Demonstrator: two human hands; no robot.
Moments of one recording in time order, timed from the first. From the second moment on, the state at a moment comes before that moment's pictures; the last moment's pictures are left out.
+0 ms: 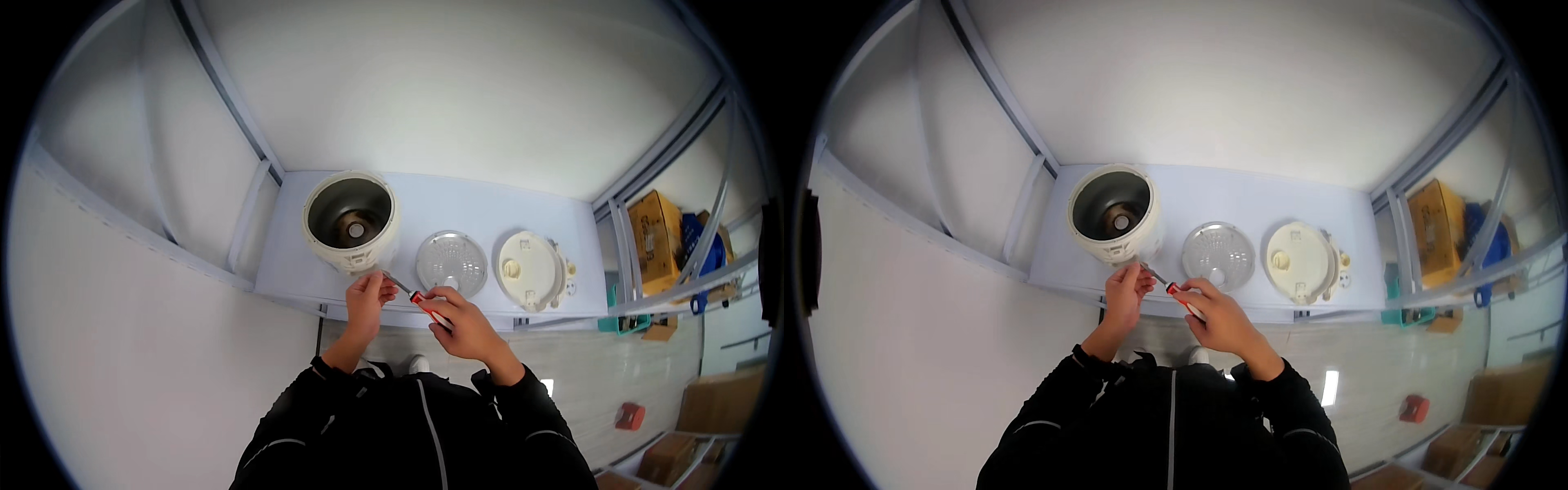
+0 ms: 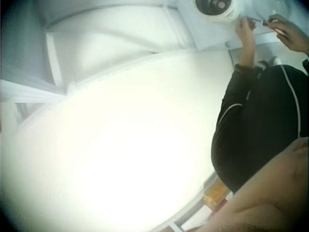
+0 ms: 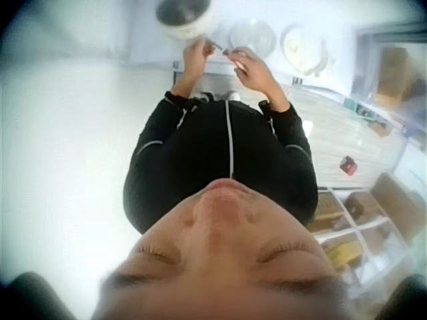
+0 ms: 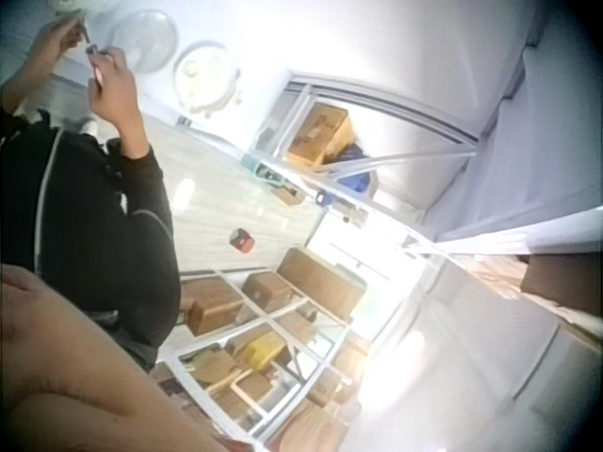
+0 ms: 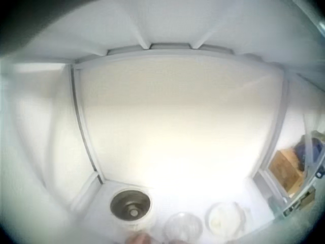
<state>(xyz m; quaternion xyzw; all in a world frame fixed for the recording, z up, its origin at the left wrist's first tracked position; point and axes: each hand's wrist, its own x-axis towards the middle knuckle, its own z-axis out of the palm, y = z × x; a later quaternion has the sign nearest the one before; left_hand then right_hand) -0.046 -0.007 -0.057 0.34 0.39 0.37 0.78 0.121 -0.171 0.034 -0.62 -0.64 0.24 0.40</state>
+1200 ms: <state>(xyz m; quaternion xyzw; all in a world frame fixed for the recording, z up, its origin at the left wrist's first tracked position) -0.085 0.043 -0.055 0.48 0.34 0.25 0.77 -0.031 -0.150 0.031 -0.72 -0.45 0.18 0.49</state>
